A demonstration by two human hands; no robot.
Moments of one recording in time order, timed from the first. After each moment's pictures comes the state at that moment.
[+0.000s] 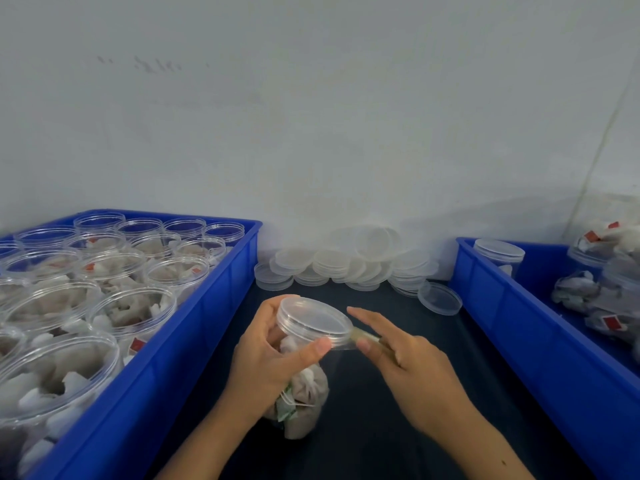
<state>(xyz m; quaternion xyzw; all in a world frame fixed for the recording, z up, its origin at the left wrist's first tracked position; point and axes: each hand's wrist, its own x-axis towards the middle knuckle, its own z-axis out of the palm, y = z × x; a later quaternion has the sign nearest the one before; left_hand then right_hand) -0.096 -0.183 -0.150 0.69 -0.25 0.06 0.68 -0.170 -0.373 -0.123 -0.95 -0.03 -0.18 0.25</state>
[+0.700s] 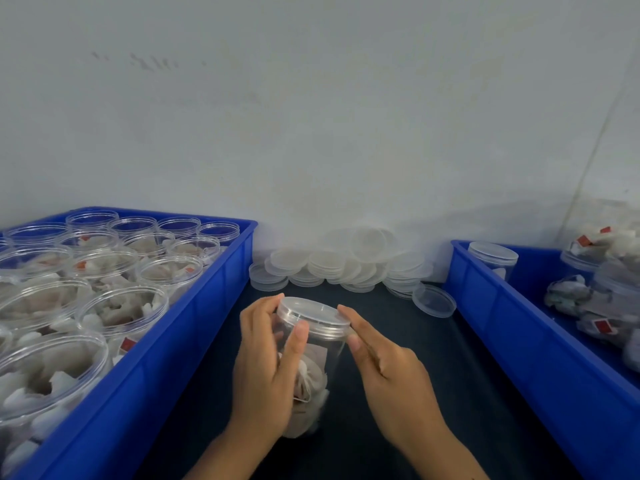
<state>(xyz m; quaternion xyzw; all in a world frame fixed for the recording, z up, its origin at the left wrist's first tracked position) -0.118 -0.203 -0.156 0.74 -0.19 0.19 0.62 -0.167 -0.356 -0.140 -0.92 -0.05 -0.25 0.31</state>
